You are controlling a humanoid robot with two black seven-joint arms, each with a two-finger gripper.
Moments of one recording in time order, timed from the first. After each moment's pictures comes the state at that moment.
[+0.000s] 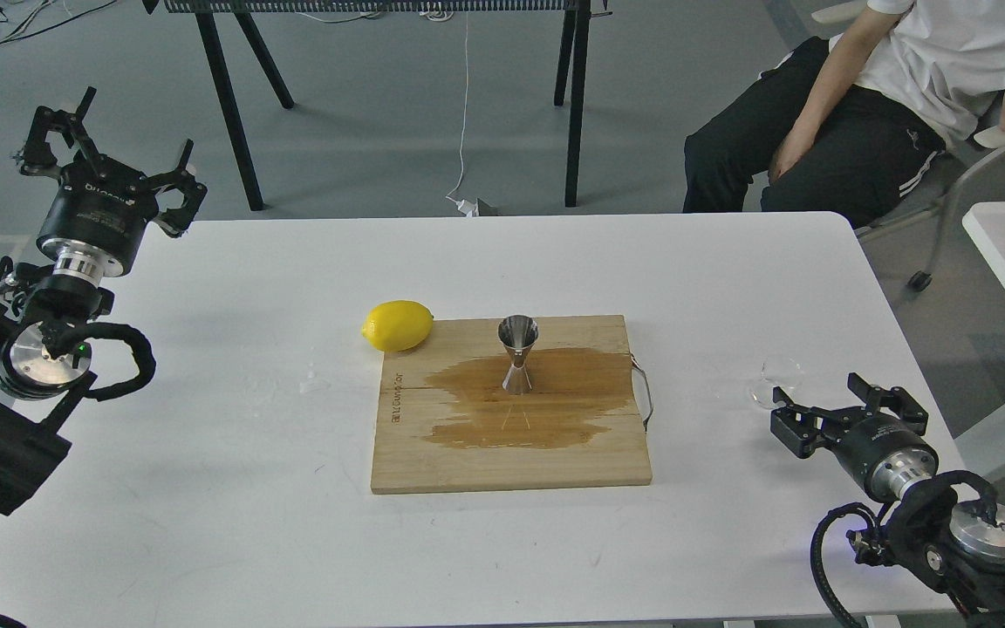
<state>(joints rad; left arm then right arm) -0.58 0.44 -1.00 -0.79 -0.06 -0.43 -0.35 0.08 -0.39 1.13 1.12 0.62 -0.01 -0.03</state>
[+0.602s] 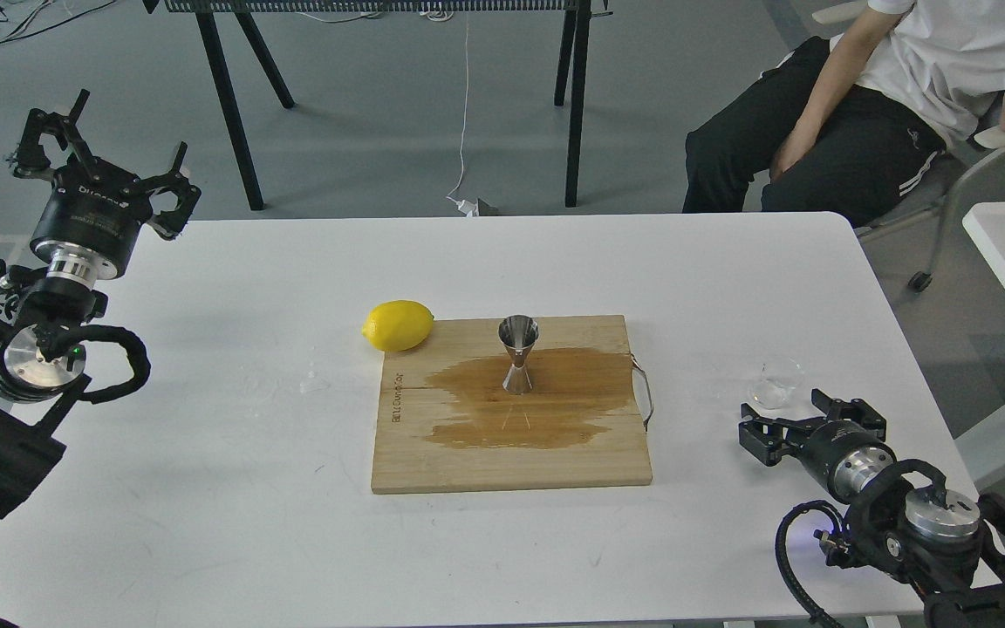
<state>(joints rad) -0.57 0.45 -1.00 -0.79 -0.06 -0.43 -0.36 0.15 -0.32 1.09 1.02 0.62 -0.06 -0.03</state>
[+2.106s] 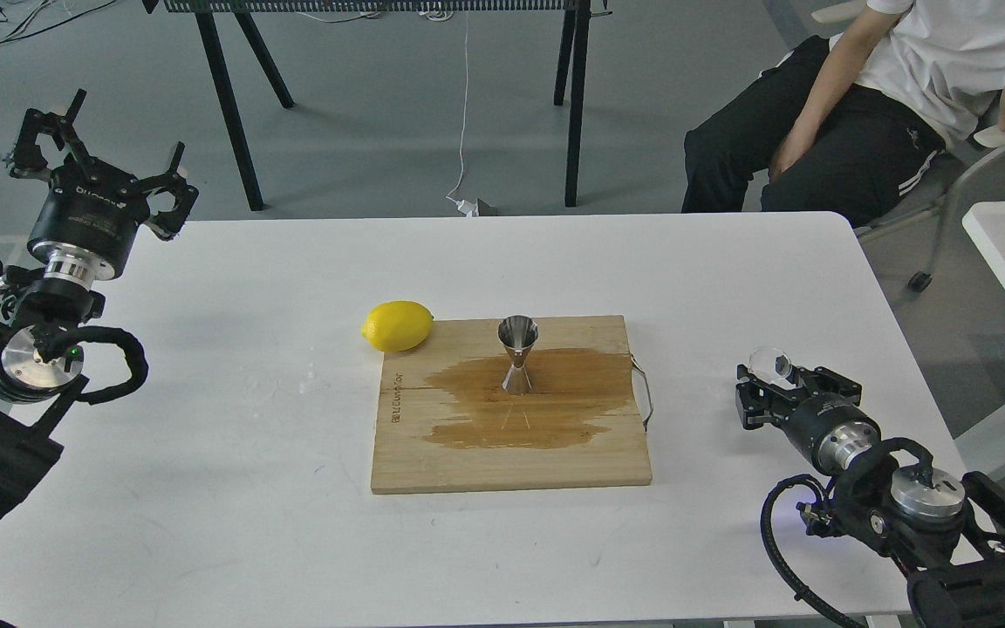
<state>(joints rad) -0.57 0.45 -1.00 -0.79 -0.06 -0.43 -0.36 0.20 -0.31 1.09 1.07 0.61 -0.02 -0.03</state>
